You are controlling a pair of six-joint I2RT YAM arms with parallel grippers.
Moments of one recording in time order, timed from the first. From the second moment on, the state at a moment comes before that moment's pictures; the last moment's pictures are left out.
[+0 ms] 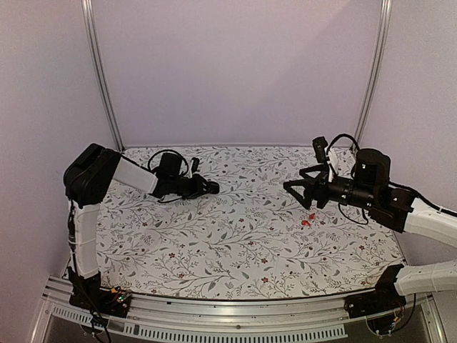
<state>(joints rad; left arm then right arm) -0.44 2.16 1.17 0.35 0.49 -0.60 0.70 1.00 0.70 0.07 -0.23 0.17</state>
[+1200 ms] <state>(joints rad) -0.42 1.57 1.11 0.03 0.13 -0.48 0.23 1.56 1.02 -0.18 -0.04 0.19</state>
